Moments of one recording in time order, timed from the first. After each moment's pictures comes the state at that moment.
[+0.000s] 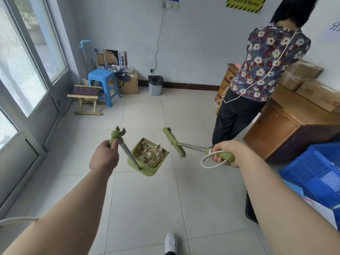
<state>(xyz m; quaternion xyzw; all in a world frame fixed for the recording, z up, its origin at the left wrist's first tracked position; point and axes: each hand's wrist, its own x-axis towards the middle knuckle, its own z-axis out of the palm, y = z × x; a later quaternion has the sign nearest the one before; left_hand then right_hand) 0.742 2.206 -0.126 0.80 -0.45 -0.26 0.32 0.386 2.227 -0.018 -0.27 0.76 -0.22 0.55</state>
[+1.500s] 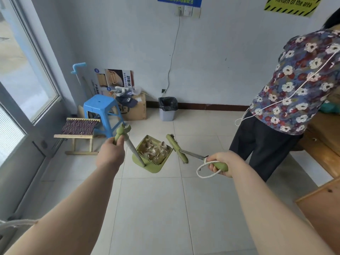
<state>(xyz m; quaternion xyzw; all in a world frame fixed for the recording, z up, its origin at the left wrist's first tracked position) 0.749 1.551 -0.091 0.78 -0.42 -0.27 0.37 0.411 1.556 -0.057 -0.26 0.74 -0.21 0.58</state>
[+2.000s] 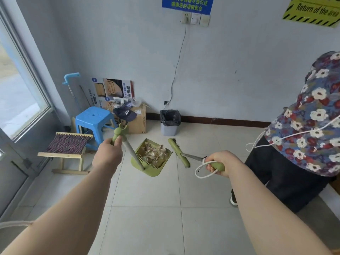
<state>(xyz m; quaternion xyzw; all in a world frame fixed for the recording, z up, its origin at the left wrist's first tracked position) 0.720 1.316 -0.097 0.82 -0.39 -0.23 0.36 0.383 1.302 -0.059 -0.30 0.75 -0.19 0.56</state>
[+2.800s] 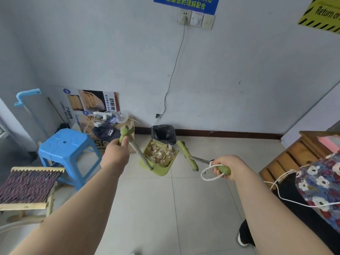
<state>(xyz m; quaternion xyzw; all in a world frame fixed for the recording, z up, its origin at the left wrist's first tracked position) 0.724 0.945 -0.101 0.79 -0.39 -0.32 0.36 0.394 0.963 -0.058 -0.24 0.79 -0.23 0.52</state>
